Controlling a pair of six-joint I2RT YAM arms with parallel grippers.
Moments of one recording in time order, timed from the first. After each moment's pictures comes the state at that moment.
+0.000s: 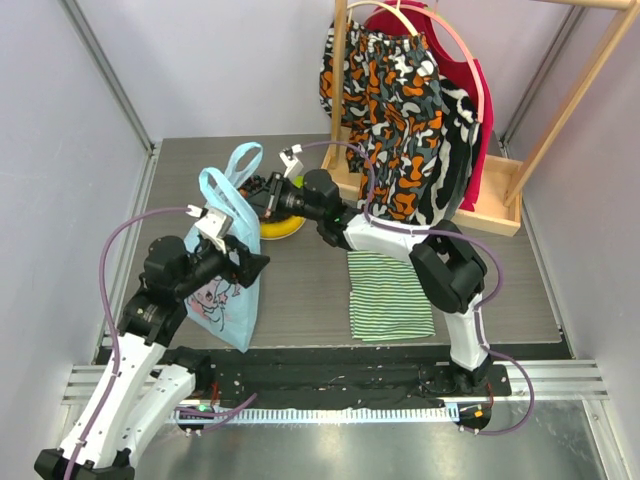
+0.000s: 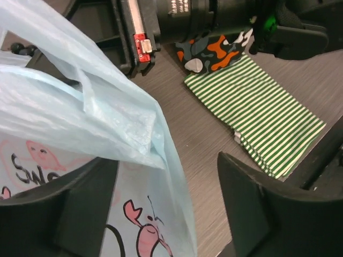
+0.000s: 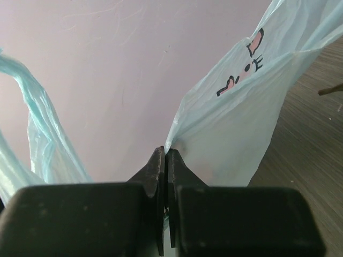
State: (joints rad) left arm -0.31 0.61 0.71 -0.35 0.40 -0.05; right arm 0.82 2.02 1.45 0.58 -0.40 1.04
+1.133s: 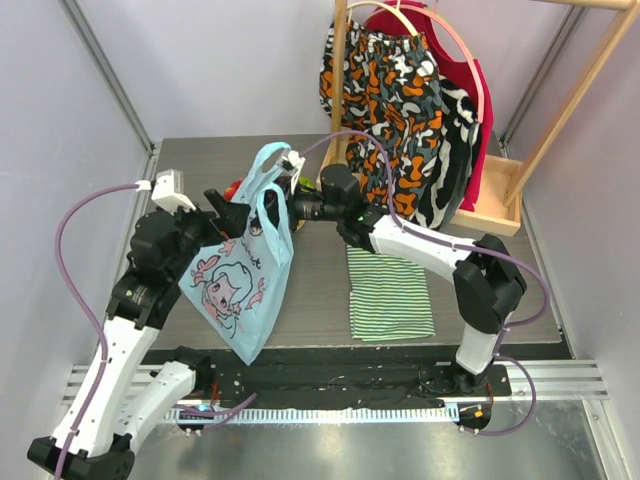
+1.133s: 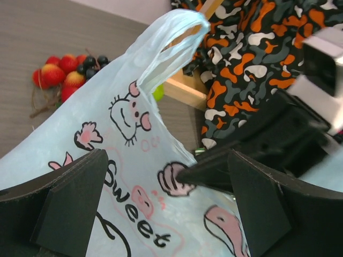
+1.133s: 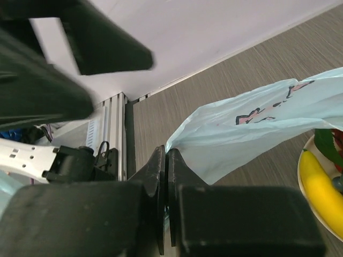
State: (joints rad) left arm -0.31 0.73 0.95 -0.38 -0.03 -0.51; right arm 0.80 1.79 1.36 0.37 -0.63 0.38
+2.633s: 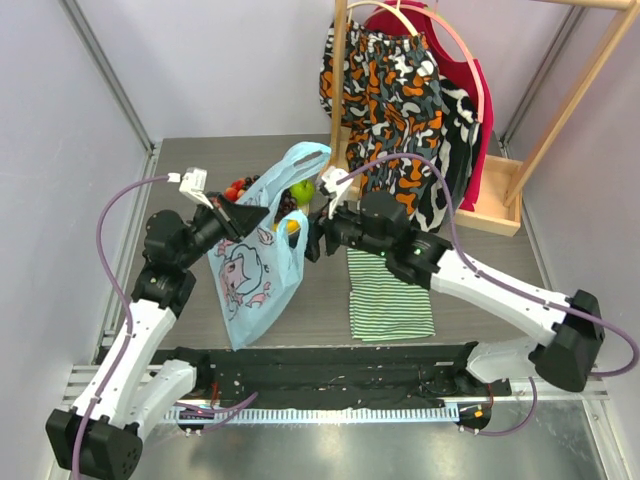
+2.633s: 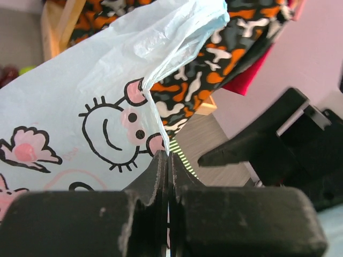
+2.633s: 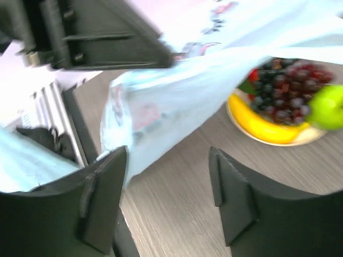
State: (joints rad) left arm -0.23 0.84 0.75 0.08 0.47 -0.67; right arm 0.91 1.33 1.13 0.00 -0.20 0.17
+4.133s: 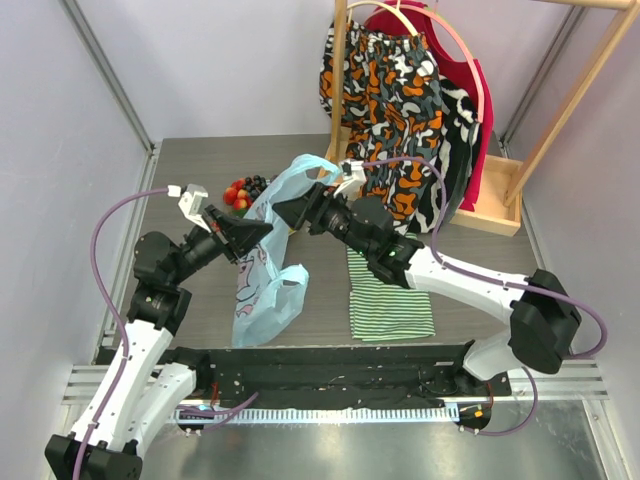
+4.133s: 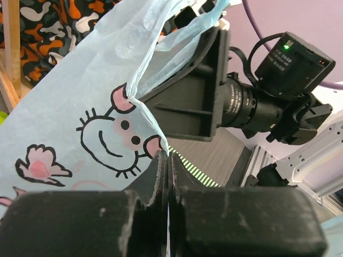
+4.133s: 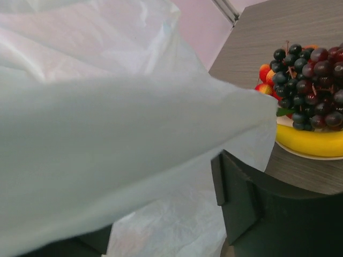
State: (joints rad) left arm -0.23 0.69 0.66 0.21 0.69 -0.54; right arm 0.90 1.43 1.03 0.44 0.08 0.80
